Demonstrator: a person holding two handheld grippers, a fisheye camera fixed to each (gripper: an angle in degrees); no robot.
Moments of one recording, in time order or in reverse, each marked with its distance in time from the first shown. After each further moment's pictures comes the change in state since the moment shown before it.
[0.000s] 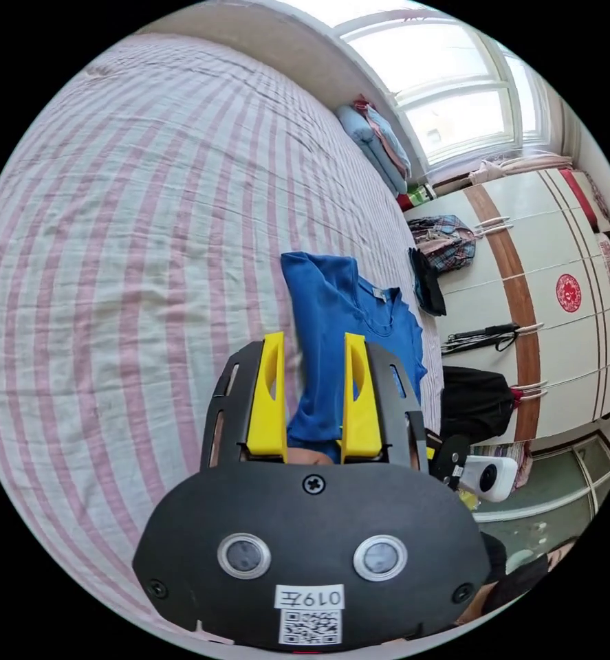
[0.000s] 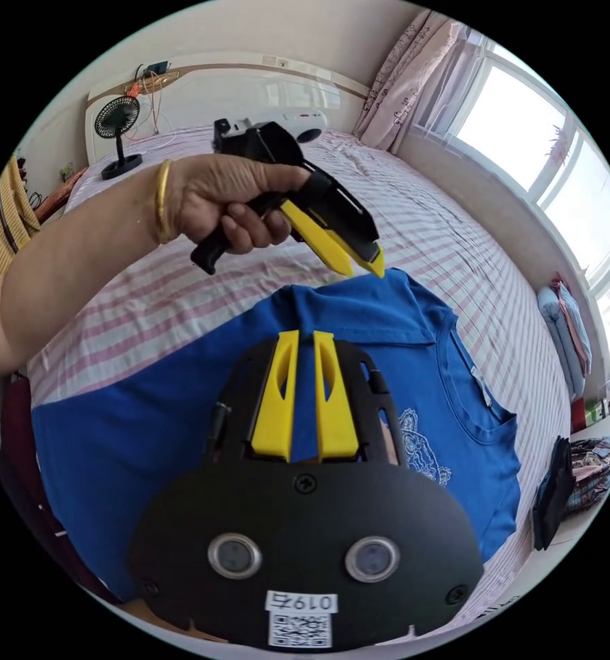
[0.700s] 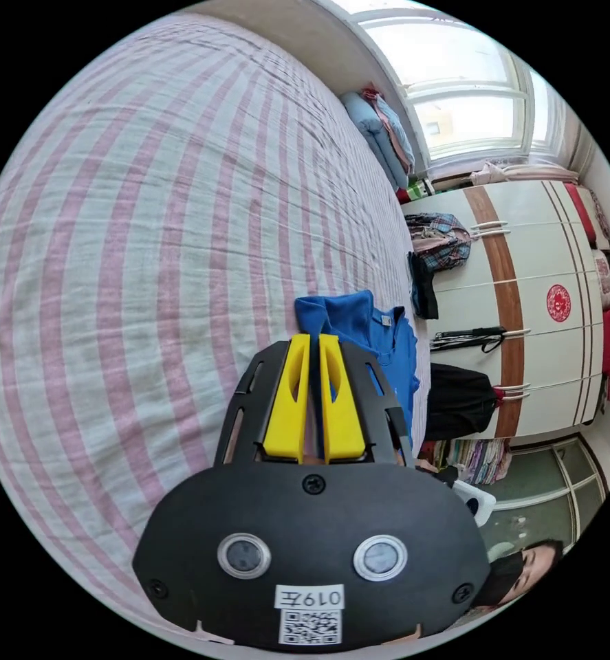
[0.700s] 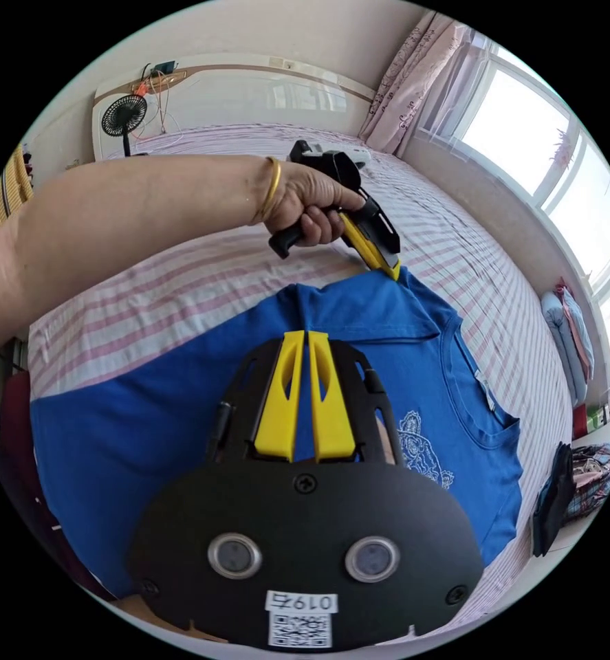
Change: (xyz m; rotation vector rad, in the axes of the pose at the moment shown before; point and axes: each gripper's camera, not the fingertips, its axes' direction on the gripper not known) left arm -0.106 -0.092 0.148 -0.085 0.084 -0.020; right arm -0.023 0.037 -0.010 0.014 -0.012 -0.021
